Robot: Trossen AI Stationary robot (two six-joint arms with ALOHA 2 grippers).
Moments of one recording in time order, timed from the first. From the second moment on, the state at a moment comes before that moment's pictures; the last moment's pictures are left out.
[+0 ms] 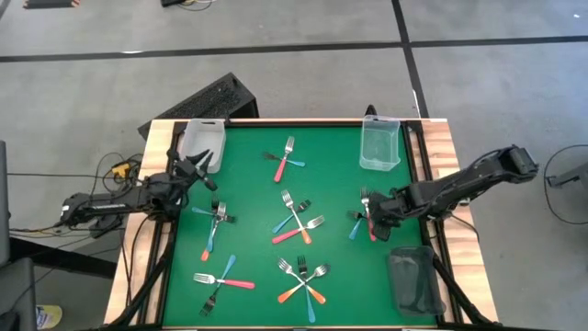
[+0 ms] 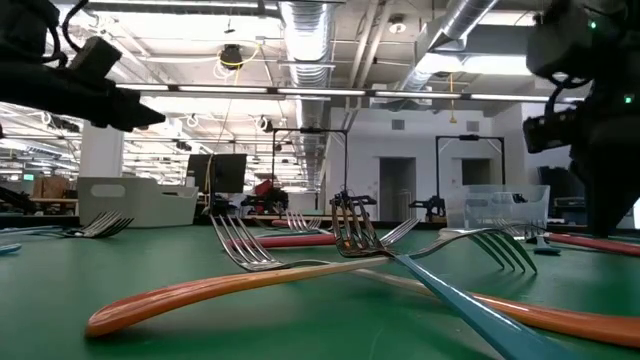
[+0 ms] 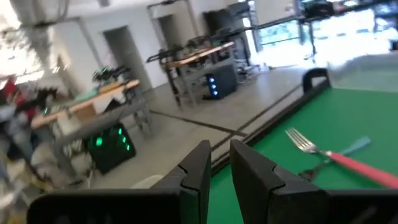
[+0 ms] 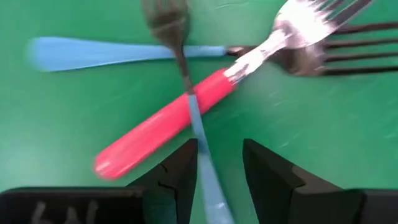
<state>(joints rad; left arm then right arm) 0.14 0.07 0.01 0.08 -0.80 0.32 0.23 1.14 0.49 -0.71 0.13 0.76</state>
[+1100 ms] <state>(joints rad) 0.14 0.07 0.05 -0.06 -0.88 0.19 0.06 1.07 0.68 -0.71 0.25 0.74</state>
